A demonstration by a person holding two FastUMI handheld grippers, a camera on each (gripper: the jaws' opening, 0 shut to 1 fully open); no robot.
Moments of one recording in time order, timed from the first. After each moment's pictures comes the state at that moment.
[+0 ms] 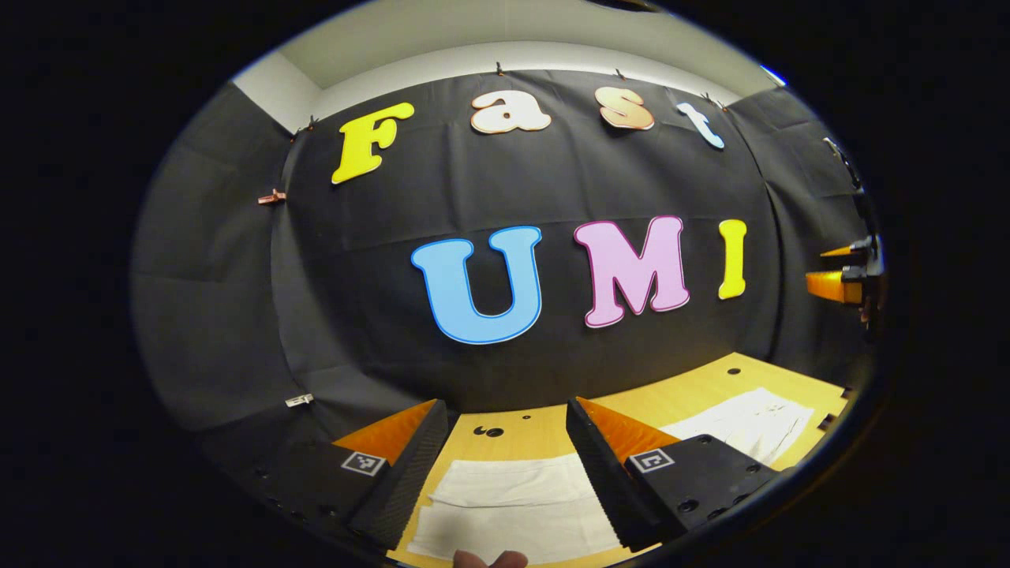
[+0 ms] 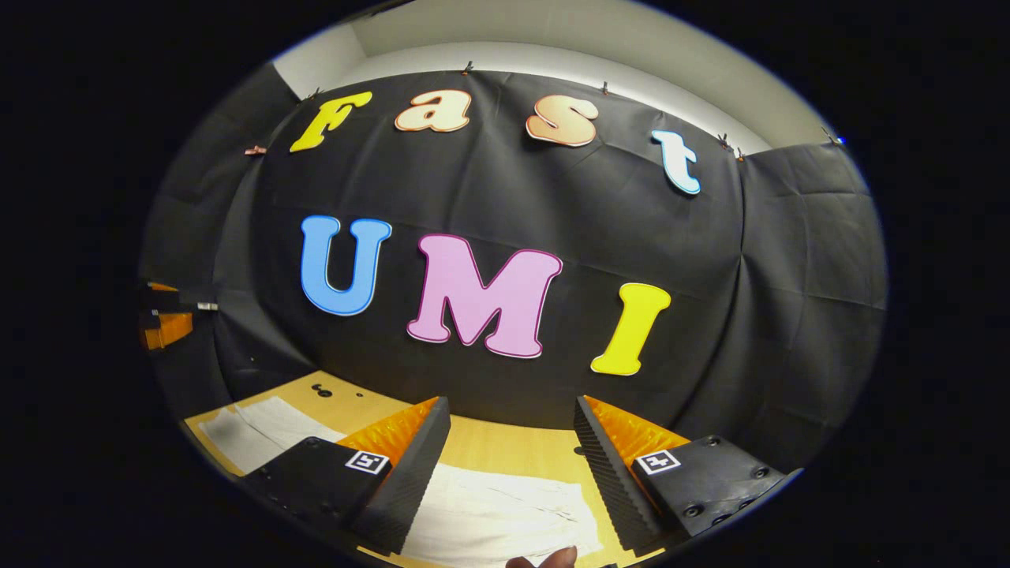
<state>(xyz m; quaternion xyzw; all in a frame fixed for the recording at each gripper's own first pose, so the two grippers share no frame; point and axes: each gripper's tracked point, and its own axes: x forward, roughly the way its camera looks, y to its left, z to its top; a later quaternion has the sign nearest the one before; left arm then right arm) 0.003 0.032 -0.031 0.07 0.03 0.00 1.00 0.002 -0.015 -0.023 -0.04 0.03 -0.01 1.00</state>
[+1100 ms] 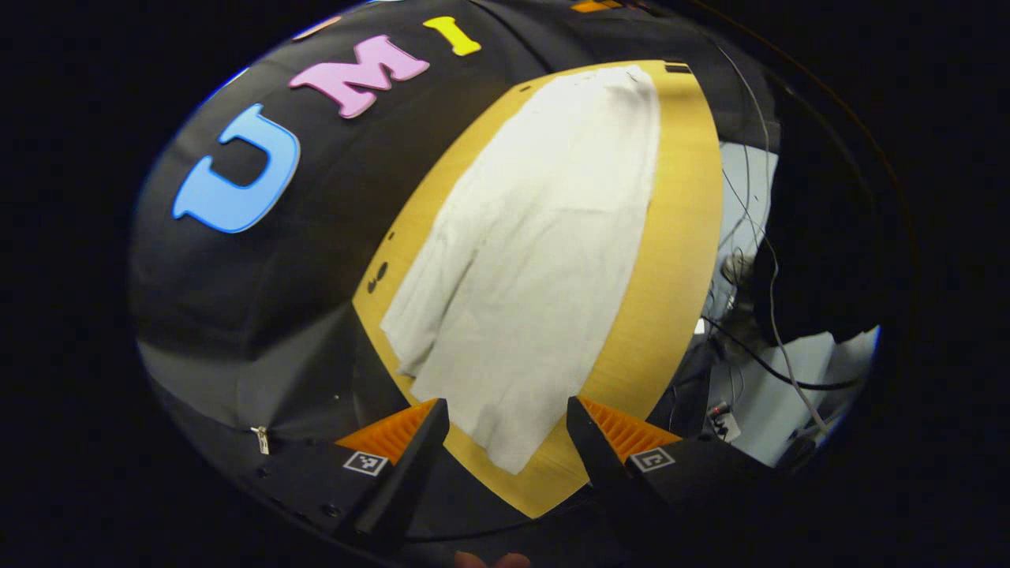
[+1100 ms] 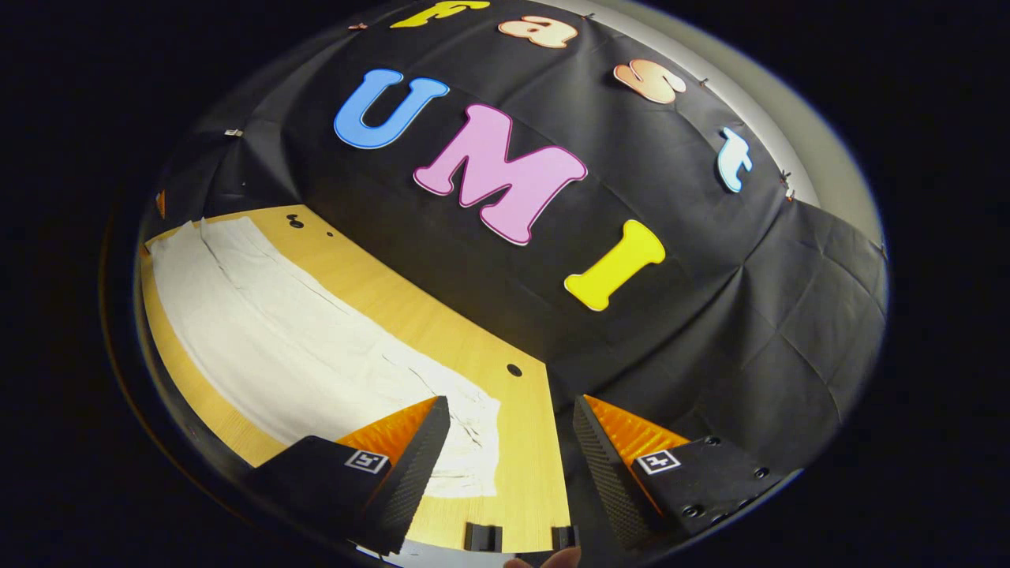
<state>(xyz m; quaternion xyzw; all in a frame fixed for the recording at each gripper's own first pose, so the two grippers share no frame) -0.050 0.163 -0.389 0.46 0.32 -0.28 0.78 -0.054 -0.073 -0.164 -0.24 0.18 -0.04 0.95</state>
